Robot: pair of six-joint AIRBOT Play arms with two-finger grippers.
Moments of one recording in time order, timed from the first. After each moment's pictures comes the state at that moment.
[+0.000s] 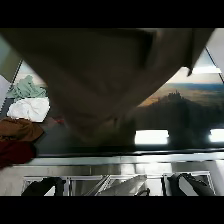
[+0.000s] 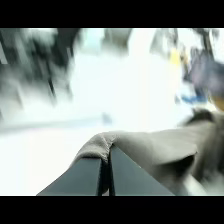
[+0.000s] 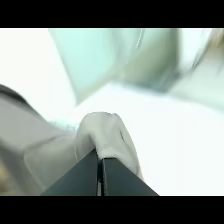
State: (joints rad) left arm -0.19 -0.87 1.87 -2.15 0.98 1.58; right arm -0.34 -0.98 1.81 2.83 -1.27 -2.10
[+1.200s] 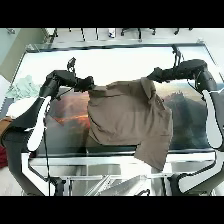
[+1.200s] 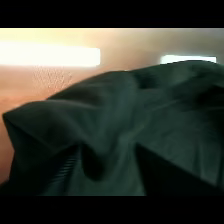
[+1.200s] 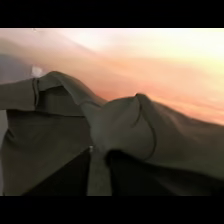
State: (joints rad) left arm -0.19 -1.87 1.74 -2.15 0.96 1.55; right arm -0.10 -1.75 1.63 2.46 -1.09 -1.97
